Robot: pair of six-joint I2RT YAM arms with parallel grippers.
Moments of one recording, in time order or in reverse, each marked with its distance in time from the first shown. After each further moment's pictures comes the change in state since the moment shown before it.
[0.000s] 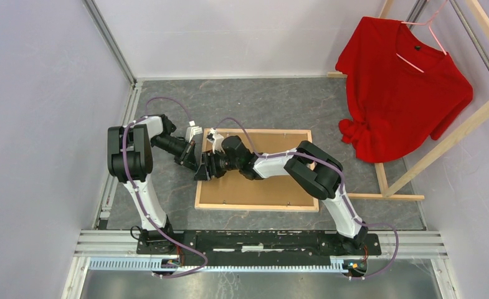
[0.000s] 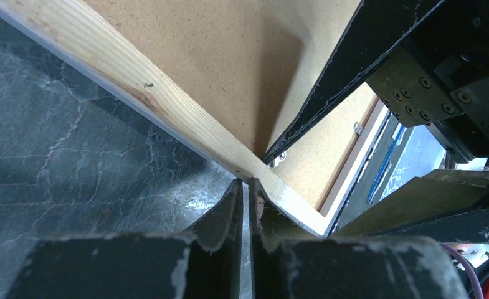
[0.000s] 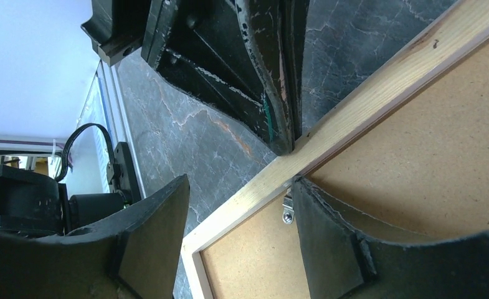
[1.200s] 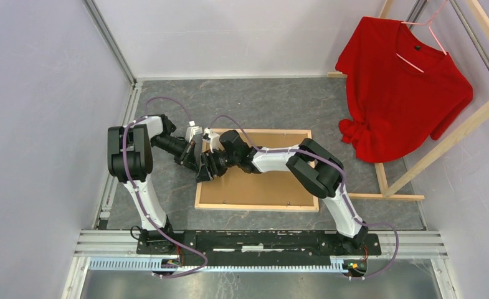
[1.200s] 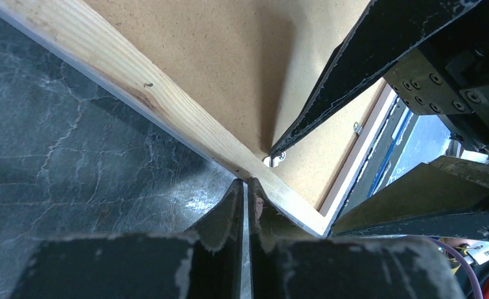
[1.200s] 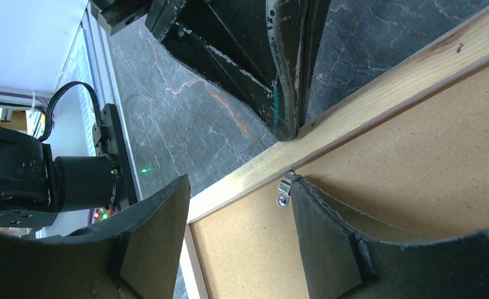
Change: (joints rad) left arm 0.002 0.000 0.001 -0.003 -0.001 0.000; right arm -0.027 0.003 0.082 -0.183 -0.114 -0.151
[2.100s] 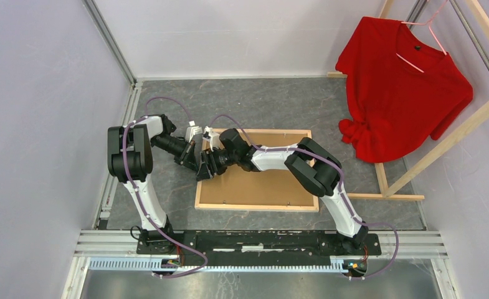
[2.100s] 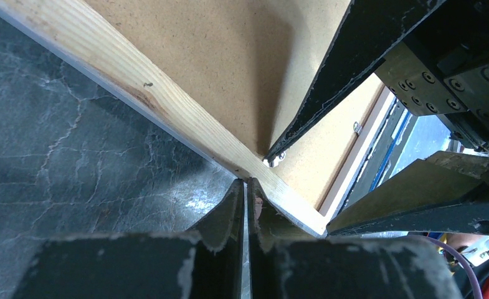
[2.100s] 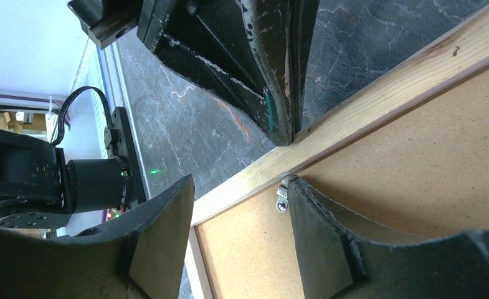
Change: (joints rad) left arm 0.000 0.000 0.001 -0.002 0.000 0.000; right arm -0.009 0.029 0.037 -0.014 -0.043 0.041
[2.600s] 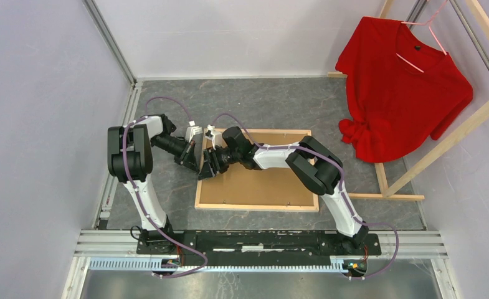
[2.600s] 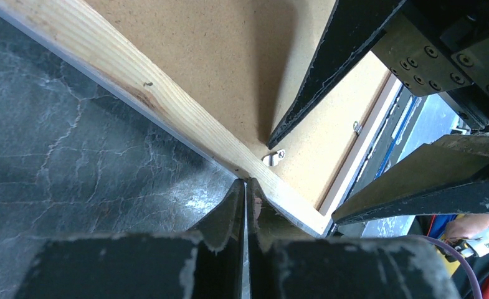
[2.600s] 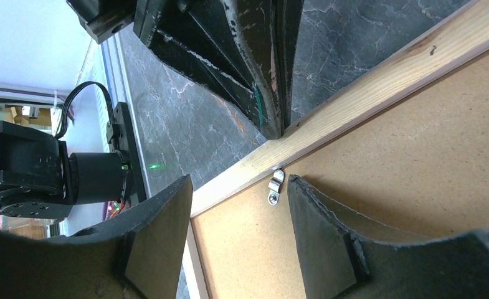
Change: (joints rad) left arm 0.000 0.000 0.002 -0.003 -0.002 0.000; right arm -0.037 0.001 -0.010 0.005 -0.025 -0.015
